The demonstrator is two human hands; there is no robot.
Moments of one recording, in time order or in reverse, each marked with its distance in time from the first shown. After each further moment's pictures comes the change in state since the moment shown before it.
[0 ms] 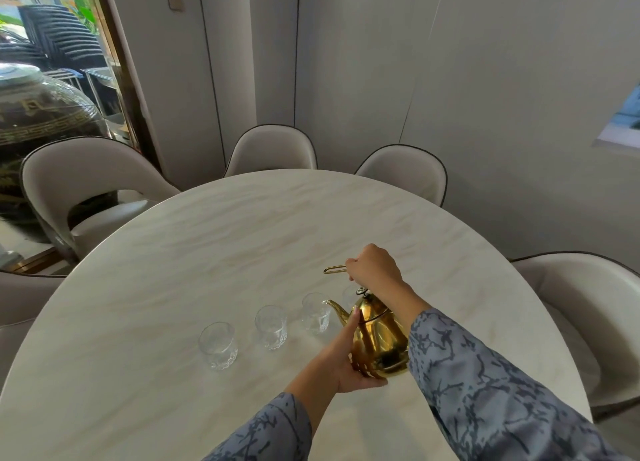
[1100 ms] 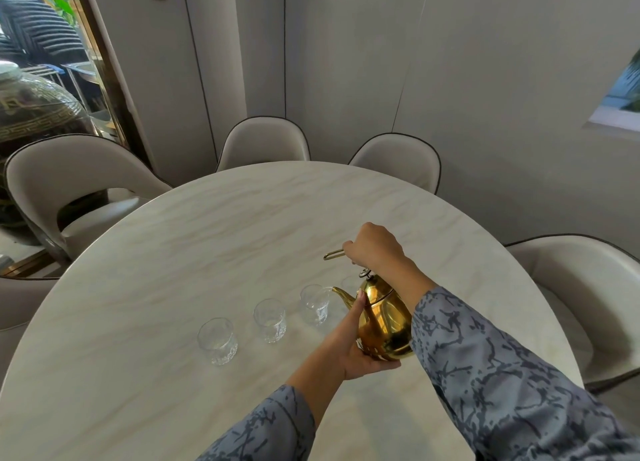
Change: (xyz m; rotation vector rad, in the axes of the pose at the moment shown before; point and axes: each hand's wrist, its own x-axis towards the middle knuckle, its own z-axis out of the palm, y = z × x) left_hand -0.013 0.002 0.014 -0.086 -0.095 -0.006; right_hand -0.007 -0.013 -0.025 -0.086 0.017 -0.064
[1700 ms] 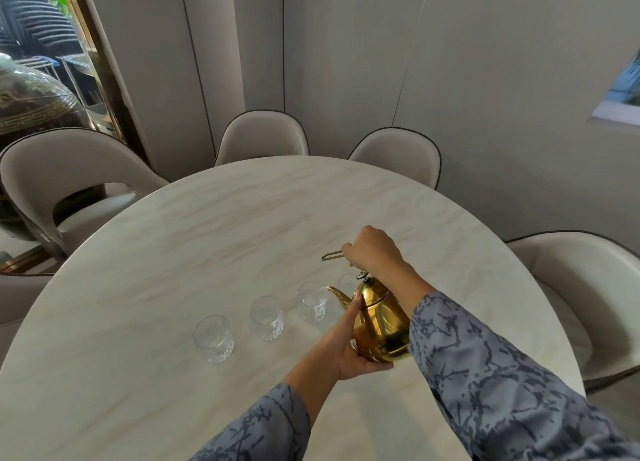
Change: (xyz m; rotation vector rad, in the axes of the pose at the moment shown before) left_hand 0.005 0.000 -0.005 0.032 0.041 0.025; right_hand 0.008 0.011 0.014 0.032 -0.017 0.032
